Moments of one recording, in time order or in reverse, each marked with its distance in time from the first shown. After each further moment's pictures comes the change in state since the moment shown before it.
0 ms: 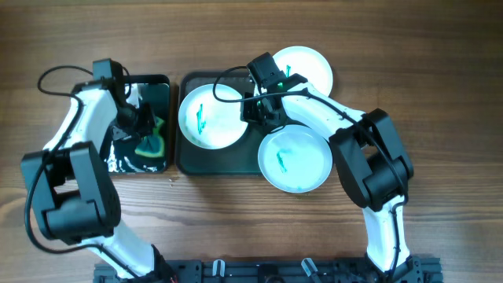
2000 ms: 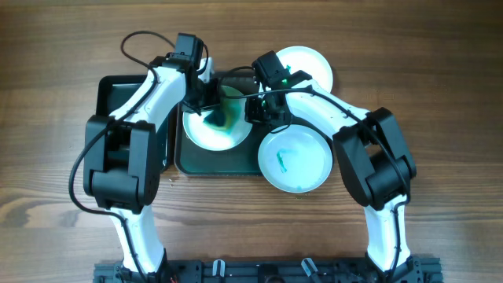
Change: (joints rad) left arm -0.377 0.203 0.214 0.137 0.086 -0.211; right arm -0.024 -0.002 0.010 -0.076 -0.029 -0.012
